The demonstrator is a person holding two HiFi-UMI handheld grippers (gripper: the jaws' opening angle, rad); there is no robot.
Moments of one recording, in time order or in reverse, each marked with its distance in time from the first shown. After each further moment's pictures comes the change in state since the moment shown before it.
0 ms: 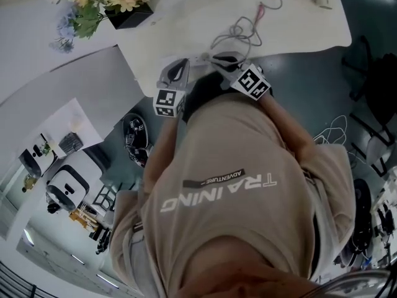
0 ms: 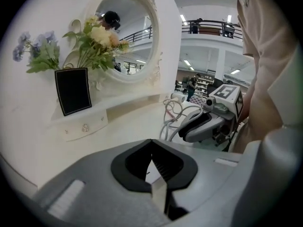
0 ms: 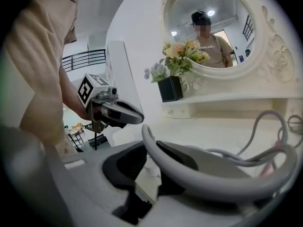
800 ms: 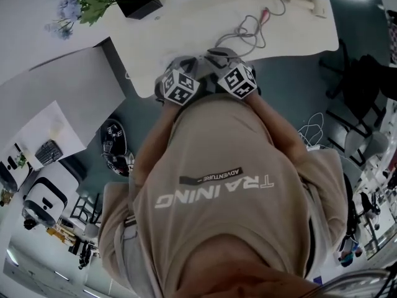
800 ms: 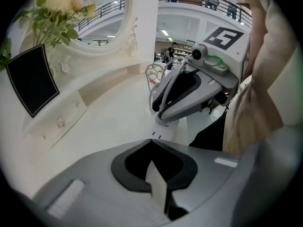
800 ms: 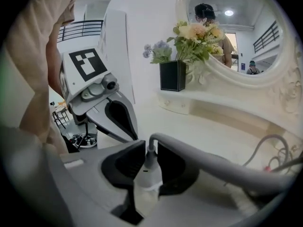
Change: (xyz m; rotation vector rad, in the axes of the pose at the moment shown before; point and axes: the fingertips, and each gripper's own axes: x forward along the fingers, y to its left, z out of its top) left arm 0.023 0.002 -0.061 0.268 0.342 -0.198; right arm 0.061 0.002 0.005 -0.121 0.245 -0.184
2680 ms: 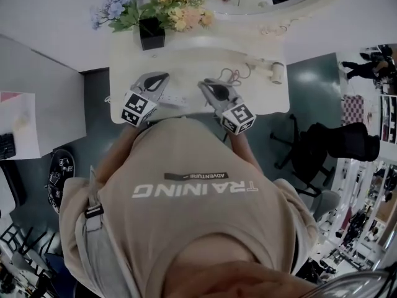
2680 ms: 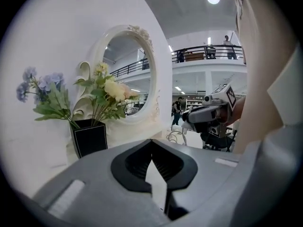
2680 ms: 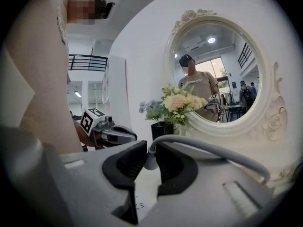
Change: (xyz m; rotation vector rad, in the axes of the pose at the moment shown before) left arm -0.166 0.063 0.099 -0.139 -0.698 0.215; right arm -0.136 -0.033 0.137 0.058 -0.447 -0.002
